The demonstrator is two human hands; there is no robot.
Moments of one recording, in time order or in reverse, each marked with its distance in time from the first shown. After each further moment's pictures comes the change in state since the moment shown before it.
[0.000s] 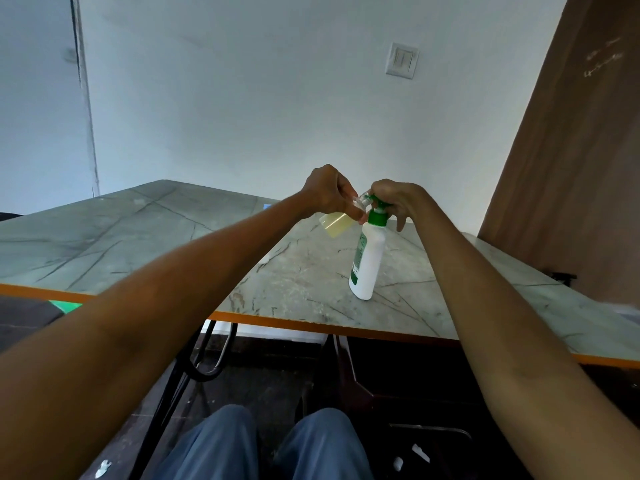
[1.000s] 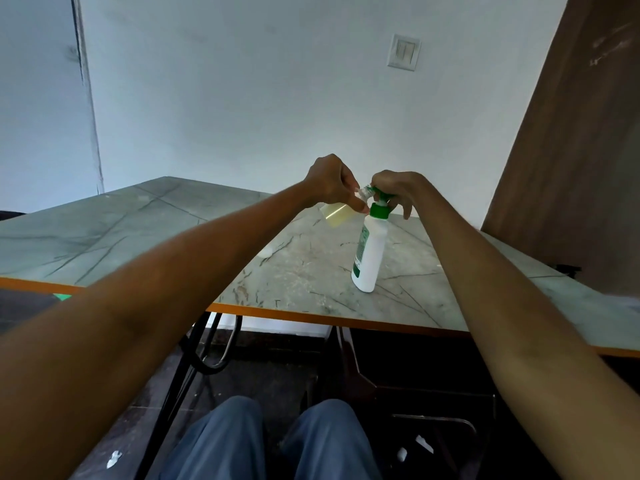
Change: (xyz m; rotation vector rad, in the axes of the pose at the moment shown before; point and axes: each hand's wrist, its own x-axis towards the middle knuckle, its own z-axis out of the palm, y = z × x) left_hand -0.001 0.008 -0.004 0.045 -0.001 0.006; right_hand -0.018 -0.007 -0.004 -0.073 0.007 -0.006
